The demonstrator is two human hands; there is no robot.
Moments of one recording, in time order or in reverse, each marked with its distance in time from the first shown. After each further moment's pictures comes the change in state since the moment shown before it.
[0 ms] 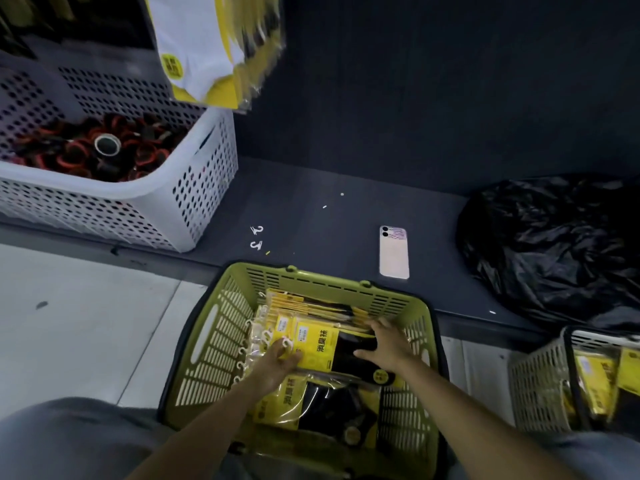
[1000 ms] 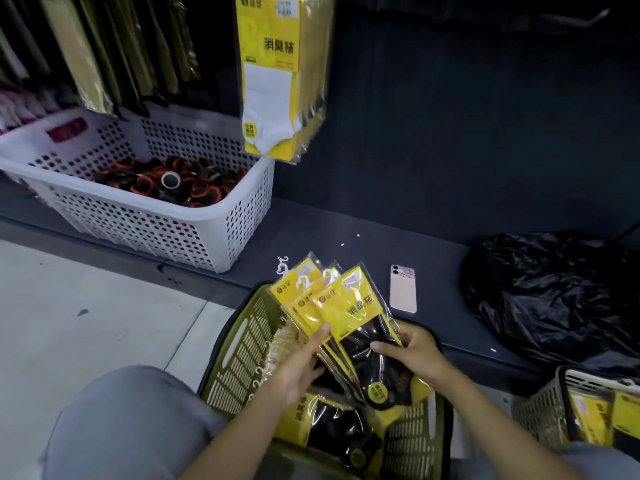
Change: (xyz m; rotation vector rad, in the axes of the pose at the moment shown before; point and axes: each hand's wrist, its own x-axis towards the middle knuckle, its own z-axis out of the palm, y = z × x) left_hand -0.087 0.070 -0.009 -0.888 -0.168 0.166; right_hand -0.091 -0.046 -0.073 0.792 0.098 -0.335
